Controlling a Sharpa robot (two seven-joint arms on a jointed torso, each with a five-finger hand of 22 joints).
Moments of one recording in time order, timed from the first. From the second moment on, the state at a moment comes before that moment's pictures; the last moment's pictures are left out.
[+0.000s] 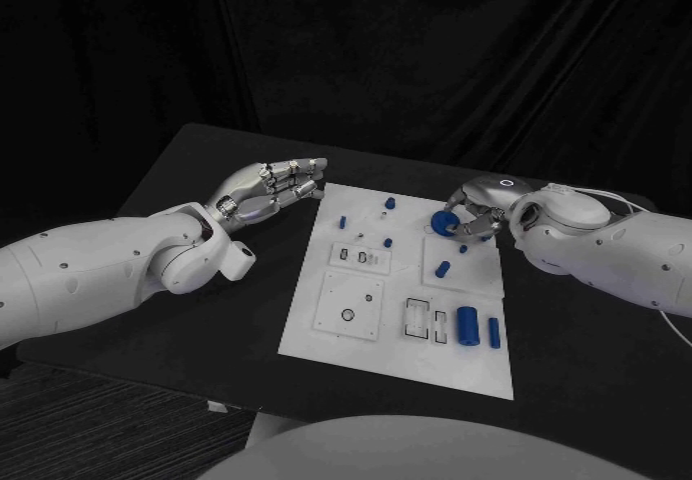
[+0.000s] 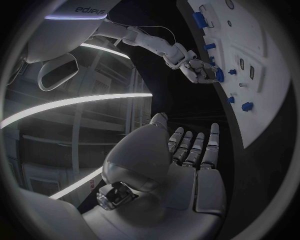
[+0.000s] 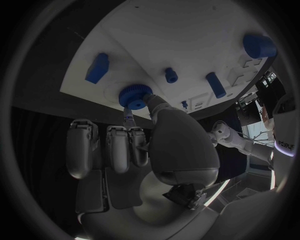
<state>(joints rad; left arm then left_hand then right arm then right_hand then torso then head) 1.23 -0.93 -0.21 1.44 -0.43 -0.03 0.68 1.51 0.25 -0.17 0.28 0.50 0.38 0.13 0.04 0.03 0.09 0.14 0.36 0.05 0.12 0.21 0.25 0.05 0.15 0.22 0.29 0.22 0.46 1.25 -0.70 -0.21 1.18 -1.60 -0.30 -0.04 1.26 -0.10 0.22 0.14 0.41 0.92 0.08 0.10 0.22 1.46 -0.02 1.55 1.31 1.46 -0.08 1.55 1.31 0.03 1.45 0.03 1.45 1.29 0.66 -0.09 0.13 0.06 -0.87</state>
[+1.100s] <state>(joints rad) 1.22 -0.91 -0.21 1.42 -0.43 -0.02 0.68 1.51 0.25 -0.17 0.28 0.51 0.38 0.13 0.04 0.03 0.09 0.15 0.36 0.05 0.12 0.21 0.25 0.05 0.15 0.23 0.29 0.22 0.46 1.31 -0.51 -0.21 1.13 -1.57 -0.31 -0.02 1.26 -0.10 0.23 0.12 0.40 0.92 0.08 0.10 0.23 1.47 -0.01 1.55 1.31 1.46 -0.07 1.55 1.31 0.03 1.46 0.04 1.45 1.29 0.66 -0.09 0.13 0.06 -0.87</state>
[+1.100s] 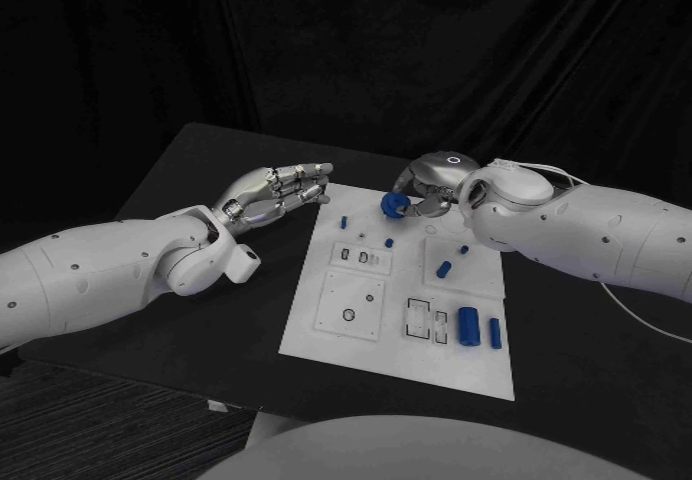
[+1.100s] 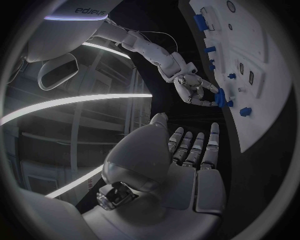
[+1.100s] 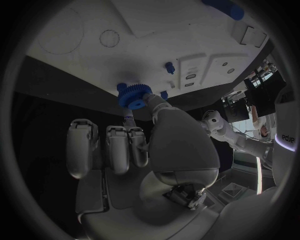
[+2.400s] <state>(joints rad) 1.21 -0.91 -0.21 1.41 -0.43 -0.01 0.68 1.51 0.25 -0.17 0.28 0.51 0.38 0.13 0.04 0.03 0.09 0.15 0.36 0.05 0.12 0.21 0.25 0.05 0.15 0.23 0.29 0.22 0.46 1.28 -0.45 -0.21 1.07 -1.56 -0.24 0.00 1.27 -0.08 0.25 0.09 0.30 0.51 0.05 0.07 0.17 1.45 -0.03 1.55 1.31 1.47 -0.08 1.55 1.31 0.03 1.46 0.04 1.35 1.29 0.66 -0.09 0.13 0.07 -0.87</state>
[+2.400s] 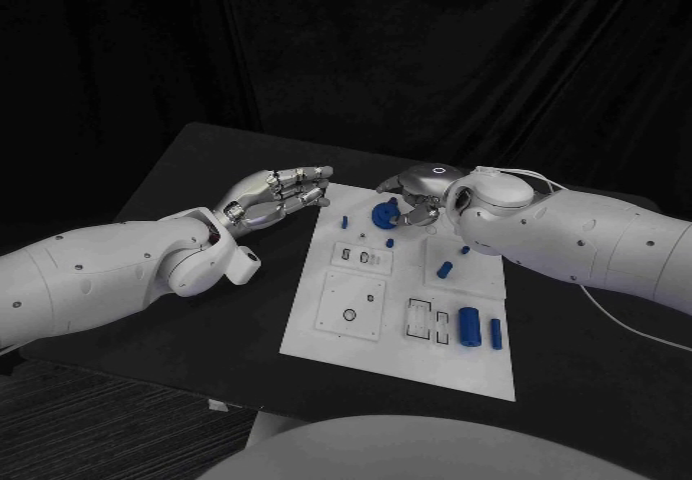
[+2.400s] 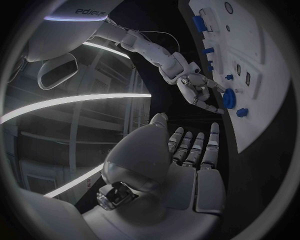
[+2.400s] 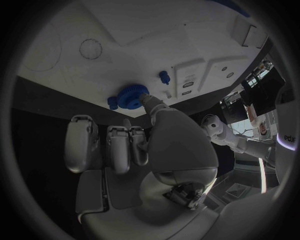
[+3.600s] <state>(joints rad) 1.21 -0.91 -0.21 1.41 -0.43 0.00 0.68 1.51 0.25 -0.17 0.28 0.51 0.38 0.14 0.04 0.03 0.09 0.16 0.38 0.05 0.12 0.21 0.25 0.05 0.15 0.23 0.29 0.22 0.46 1.28 -0.47 -0.21 1.07 -1.56 -0.21 0.02 1.15 -0.02 0.23 0.17 0.26 0.74 0.03 0.10 0.13 1.47 -0.05 1.55 1.31 1.46 -0.10 1.55 1.31 0.03 1.45 0.01 1.34 1.29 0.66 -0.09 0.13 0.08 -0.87</state>
